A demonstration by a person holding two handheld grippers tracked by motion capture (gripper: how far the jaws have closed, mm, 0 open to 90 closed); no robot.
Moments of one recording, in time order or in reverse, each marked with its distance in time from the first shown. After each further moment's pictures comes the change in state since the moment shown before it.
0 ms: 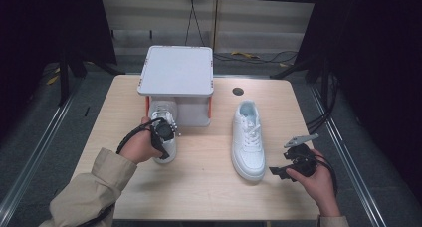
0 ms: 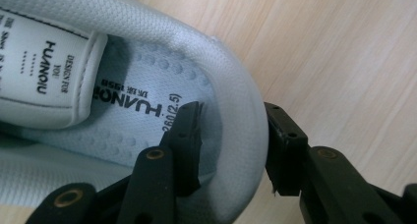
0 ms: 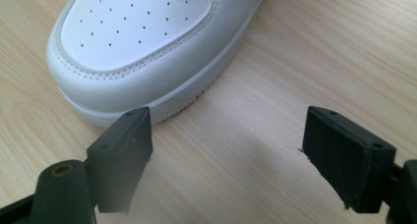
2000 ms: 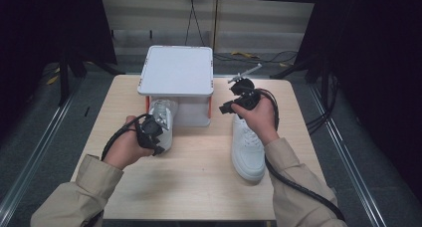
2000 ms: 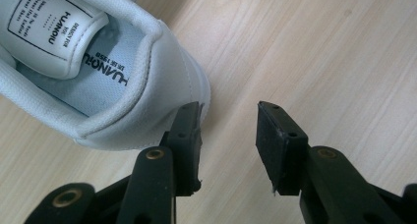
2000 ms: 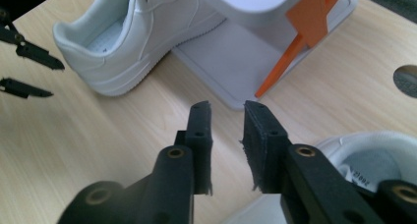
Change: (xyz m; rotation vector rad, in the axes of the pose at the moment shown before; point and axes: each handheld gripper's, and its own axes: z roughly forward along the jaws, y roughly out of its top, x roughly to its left) left arm -0.003 -0.026 -0.033 -0.162 0.044 -0.113; right arm 0.049 0.223 0.012 -0.100 0.120 -0.055
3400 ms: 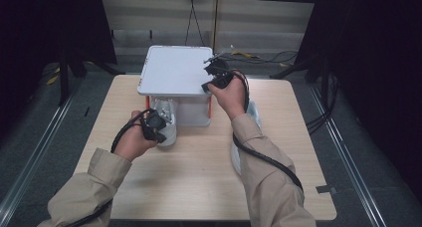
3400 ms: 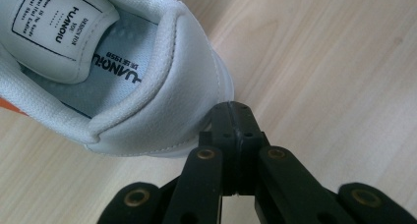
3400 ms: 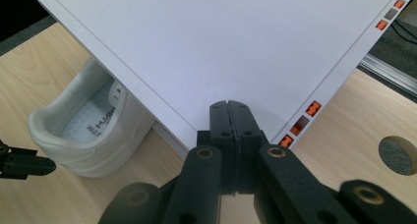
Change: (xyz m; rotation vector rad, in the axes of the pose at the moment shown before) left arm 0.023 0.013 0.024 -0.053 0.032 -0.022; right arm 0.001 0.071 0.050 -0.058 -0.089 0.002
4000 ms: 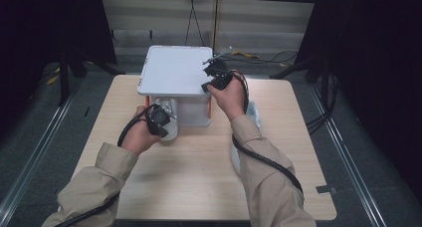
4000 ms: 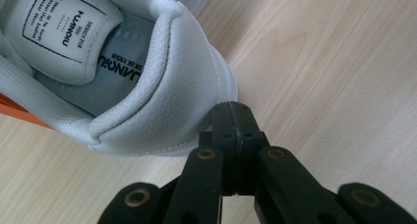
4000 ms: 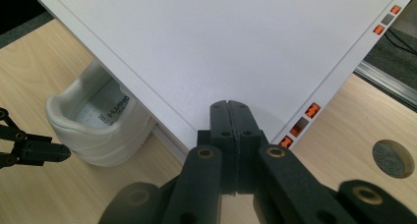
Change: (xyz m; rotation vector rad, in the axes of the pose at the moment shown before) left arm 0.006 0.016 0.007 0.019 0.060 0.018; right arm 0.003 -0.002 0.001 -0.012 -0.017 -0.022
